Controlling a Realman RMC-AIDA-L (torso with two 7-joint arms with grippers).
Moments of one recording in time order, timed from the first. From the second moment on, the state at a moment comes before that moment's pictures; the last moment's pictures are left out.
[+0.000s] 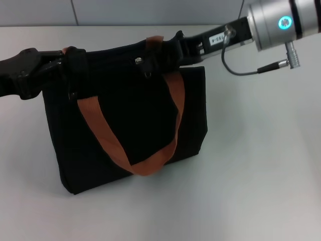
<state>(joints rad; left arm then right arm) -0.51 -2.00 0.50 0.73 1.81 1.99 -1.67 0.91 2.05 -1.02 -0.79 -1.97 -1.56 2.46</state>
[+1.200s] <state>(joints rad) -0.51 -2.00 0.50 0.73 1.81 1.99 -1.67 0.91 2.07 -1.14 -0.93 -2.06 -1.46 2.52</state>
